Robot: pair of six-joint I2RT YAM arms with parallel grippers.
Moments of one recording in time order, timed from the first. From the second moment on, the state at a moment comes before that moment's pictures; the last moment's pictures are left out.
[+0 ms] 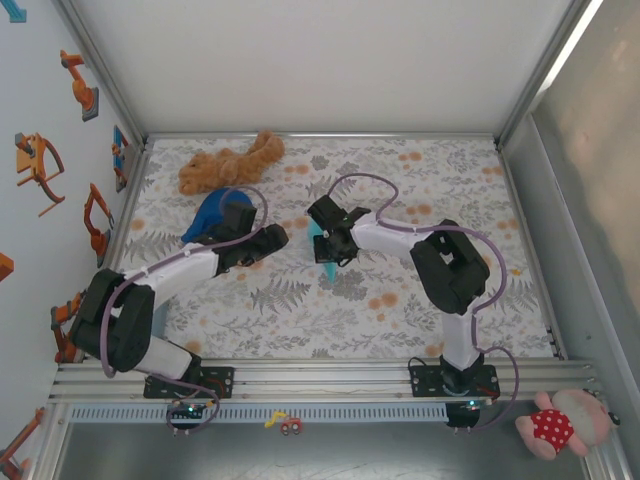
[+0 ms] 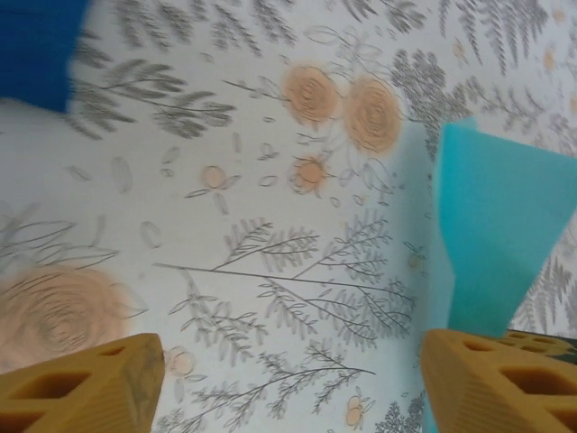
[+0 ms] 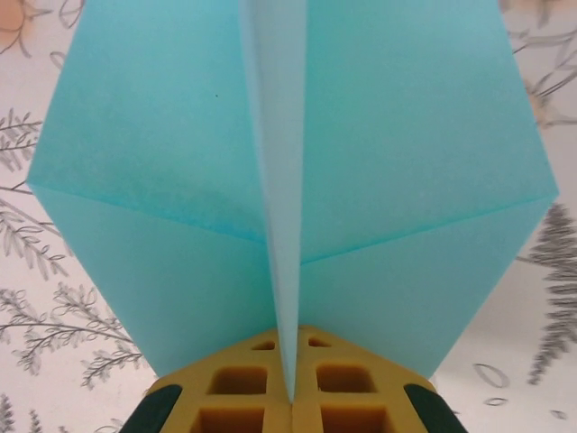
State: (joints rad) left arm -0.51 1.44 0.77 -0.22 0.09 -0.83; right arm 0.76 1.97 1.34 -0.60 -0.01 0.57
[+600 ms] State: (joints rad) left arm -0.46 1.22 0.73 -0.44 -0.16 -0.78; right arm 0.49 2.16 1.74 -0.75 0.04 0.35
